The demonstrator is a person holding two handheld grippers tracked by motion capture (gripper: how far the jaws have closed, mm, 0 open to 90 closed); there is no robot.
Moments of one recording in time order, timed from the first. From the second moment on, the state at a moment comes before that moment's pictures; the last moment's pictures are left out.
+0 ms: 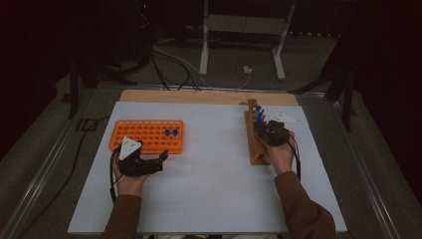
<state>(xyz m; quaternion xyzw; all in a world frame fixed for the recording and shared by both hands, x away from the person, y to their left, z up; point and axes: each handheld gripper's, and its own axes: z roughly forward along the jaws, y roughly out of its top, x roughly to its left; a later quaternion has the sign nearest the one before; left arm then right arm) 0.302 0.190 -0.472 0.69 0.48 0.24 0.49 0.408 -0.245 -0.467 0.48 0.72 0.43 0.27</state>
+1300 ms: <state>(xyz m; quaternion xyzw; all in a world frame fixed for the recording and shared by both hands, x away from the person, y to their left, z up) 0.309 0.156 -0.437 0.69 0.42 0.26 0.53 0.380 -0.248 -0.402 0.42 0.72 0.48 0.27</state>
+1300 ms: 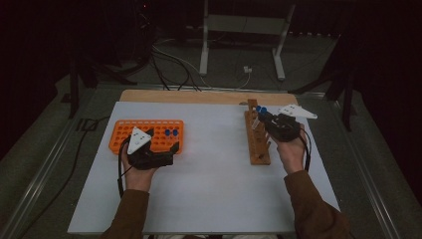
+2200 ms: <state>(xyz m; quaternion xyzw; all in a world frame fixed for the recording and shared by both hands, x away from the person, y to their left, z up) 0.327 0.079 -0.444 0.75 0.37 0.22 0.50 0.354 -0.163 -0.415 0.36 0.77 0.51 0.18</state>
